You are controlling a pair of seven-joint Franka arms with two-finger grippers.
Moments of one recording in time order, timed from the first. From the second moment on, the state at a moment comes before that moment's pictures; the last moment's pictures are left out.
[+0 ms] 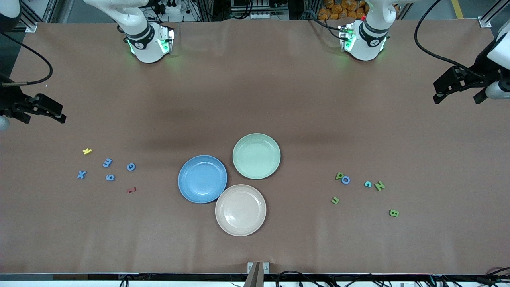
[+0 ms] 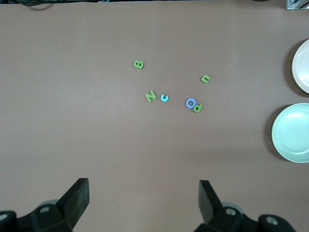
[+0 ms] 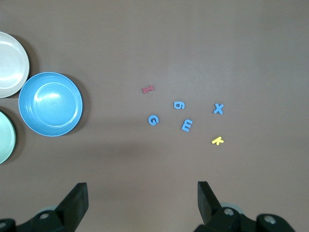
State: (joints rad) left arm 0.02 -0.03 -0.15 -1.51 0.03 1.59 -0.10; right arm -0.04 0.06 0.02 -1.52 0.01 1.61 0.00
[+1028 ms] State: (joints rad) left arm 0.01 0.09 -0.16 -1.53 0.03 1.58 -0.10; right arm -0.04 0.06 0.02 -1.52 0.01 1.61 0.00
